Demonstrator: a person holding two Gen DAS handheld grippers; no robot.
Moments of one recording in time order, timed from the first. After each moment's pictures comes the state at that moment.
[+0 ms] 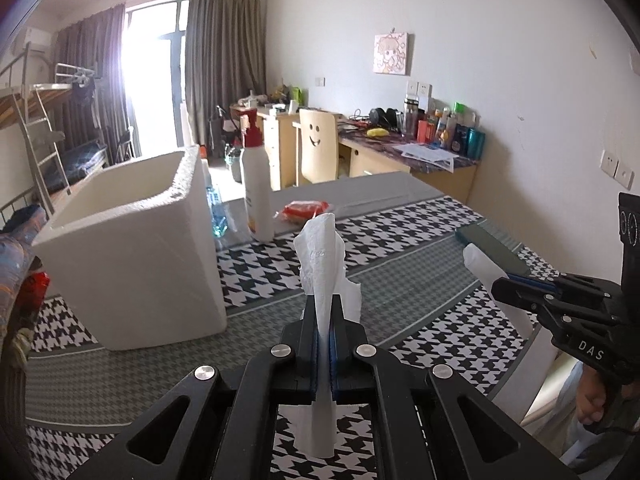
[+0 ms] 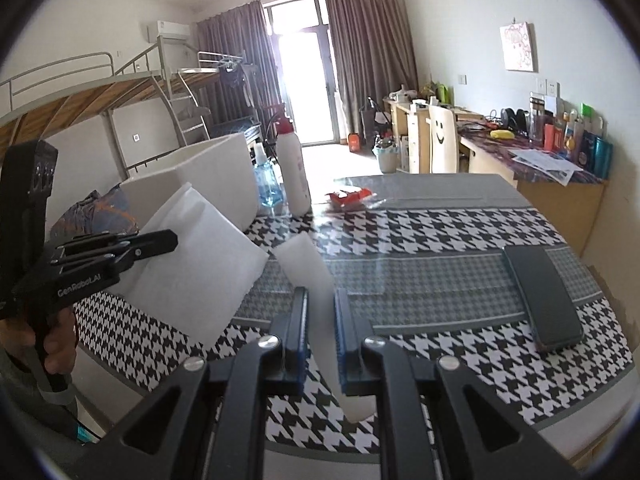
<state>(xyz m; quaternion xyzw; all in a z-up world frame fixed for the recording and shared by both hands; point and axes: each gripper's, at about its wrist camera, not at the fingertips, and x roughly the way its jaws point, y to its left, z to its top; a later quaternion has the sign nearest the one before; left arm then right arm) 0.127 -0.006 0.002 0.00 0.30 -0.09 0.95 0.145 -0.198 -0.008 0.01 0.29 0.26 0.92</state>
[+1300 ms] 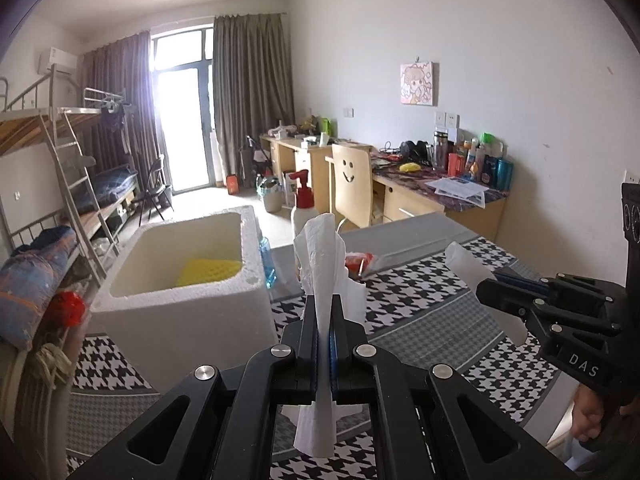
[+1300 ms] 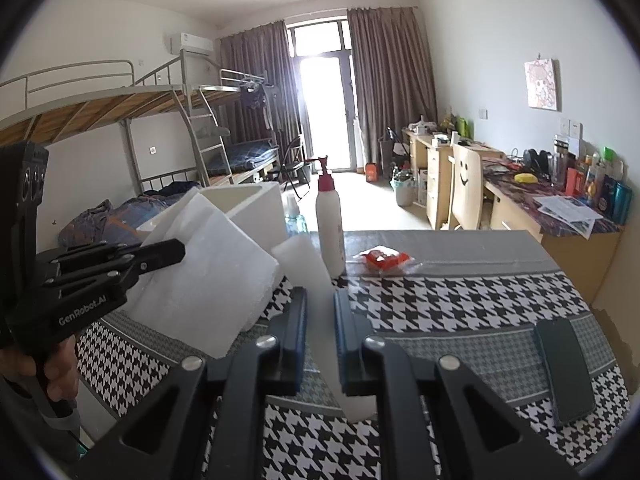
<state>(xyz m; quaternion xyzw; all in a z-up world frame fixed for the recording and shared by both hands) 0.134 0.030 0.046 0.02 0.25 -0.04 0.97 0.165 -0.144 0.034 -0.01 0.23 0.28 0.93</state>
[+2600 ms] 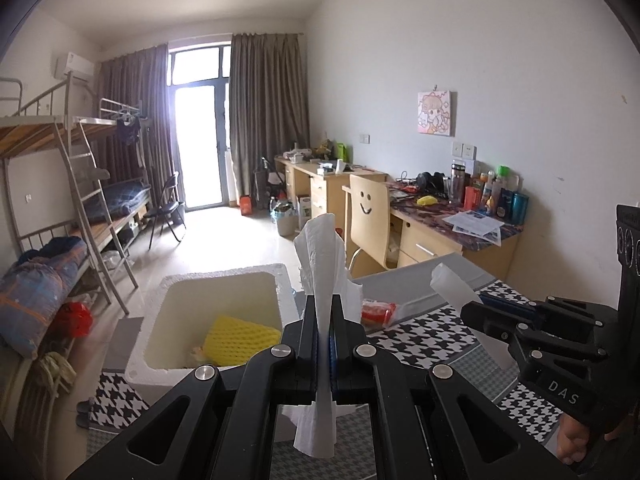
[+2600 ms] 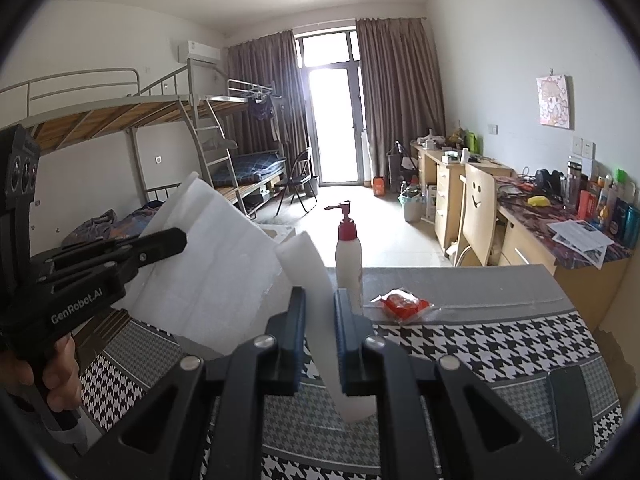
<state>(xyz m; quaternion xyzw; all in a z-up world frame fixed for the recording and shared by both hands) 0.163 0.054 0.087 0.00 0.21 -0.01 0.98 0.197 -0.114 0.067 -0.01 0.21 0.29 0.93</state>
